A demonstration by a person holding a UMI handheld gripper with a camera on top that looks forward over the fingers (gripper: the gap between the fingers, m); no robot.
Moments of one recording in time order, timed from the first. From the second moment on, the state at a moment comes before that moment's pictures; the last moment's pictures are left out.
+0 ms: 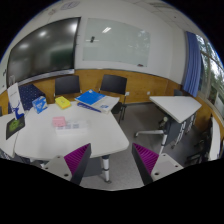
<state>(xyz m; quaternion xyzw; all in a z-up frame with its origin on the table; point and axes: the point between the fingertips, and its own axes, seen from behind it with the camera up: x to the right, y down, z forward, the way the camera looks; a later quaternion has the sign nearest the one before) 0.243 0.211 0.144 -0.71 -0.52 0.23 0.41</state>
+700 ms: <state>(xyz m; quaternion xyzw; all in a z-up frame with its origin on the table) 0.144 0.020 0.113 -0.64 -0.60 0.30 0.38</state>
